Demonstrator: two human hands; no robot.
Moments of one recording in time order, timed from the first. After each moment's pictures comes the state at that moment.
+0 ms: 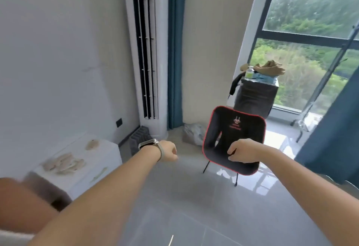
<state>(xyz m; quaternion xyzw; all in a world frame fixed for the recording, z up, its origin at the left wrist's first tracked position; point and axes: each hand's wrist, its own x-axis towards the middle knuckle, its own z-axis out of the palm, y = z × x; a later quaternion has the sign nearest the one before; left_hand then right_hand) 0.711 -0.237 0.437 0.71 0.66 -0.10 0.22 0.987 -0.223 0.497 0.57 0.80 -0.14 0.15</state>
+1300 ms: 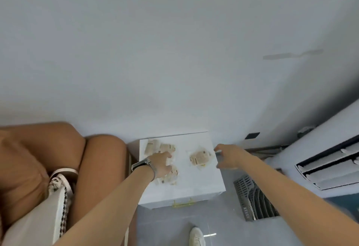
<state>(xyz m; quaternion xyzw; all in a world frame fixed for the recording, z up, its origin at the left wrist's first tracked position) 0.083 -0.035 0.217 0.20 0.90 0.10 0.39 0.159 0.218 0.250 0.15 0.92 -0.16 0.34</state>
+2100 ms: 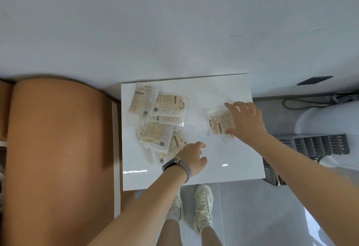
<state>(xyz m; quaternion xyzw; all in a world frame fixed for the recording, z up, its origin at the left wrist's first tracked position) 0.057 0.049 -0.103 0.12 0.81 0.25 0.51 0.040 0.255 -0.098 0.11 0.95 -0.03 0.28</state>
